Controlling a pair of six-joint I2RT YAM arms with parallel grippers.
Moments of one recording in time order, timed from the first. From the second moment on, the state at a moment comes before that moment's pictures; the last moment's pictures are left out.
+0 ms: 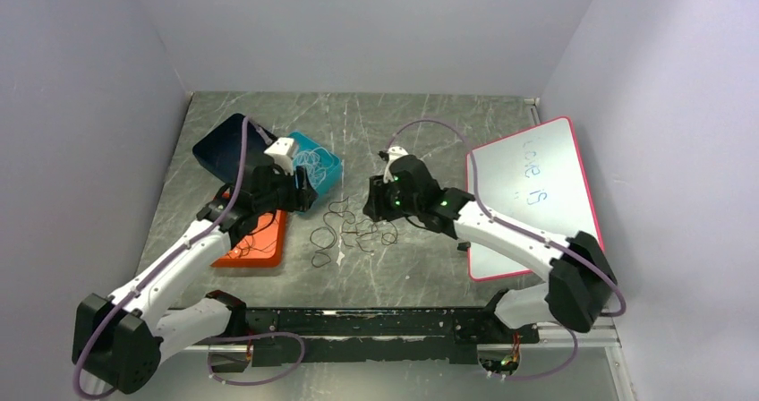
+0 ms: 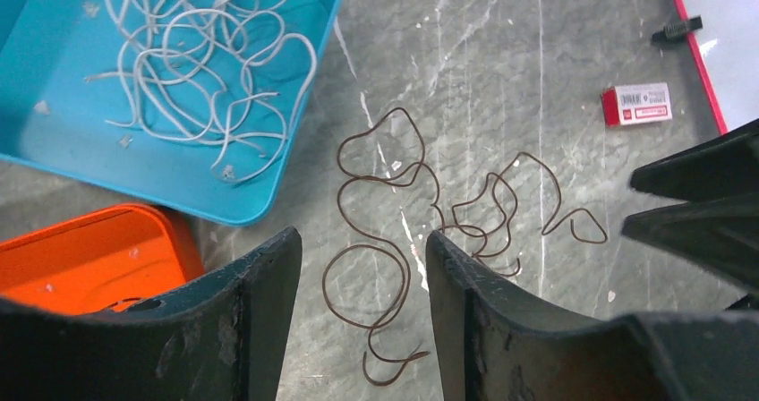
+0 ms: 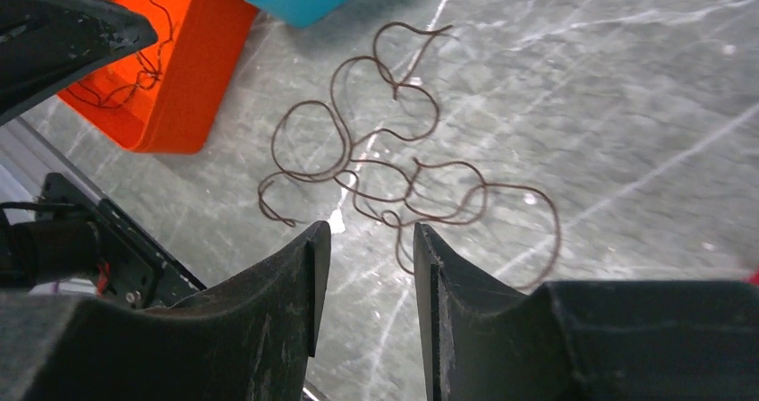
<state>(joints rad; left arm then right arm) -0.44 1.06 0.74 -0.25 0.11 -0.30 0.80 1.33 0.94 -0.26 -0.03 0.44</state>
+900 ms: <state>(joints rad) -0.44 0.95 0.70 -0.22 -0.03 -0.44 0.83 1.80 0.96 0.25 0.08 0.80</state>
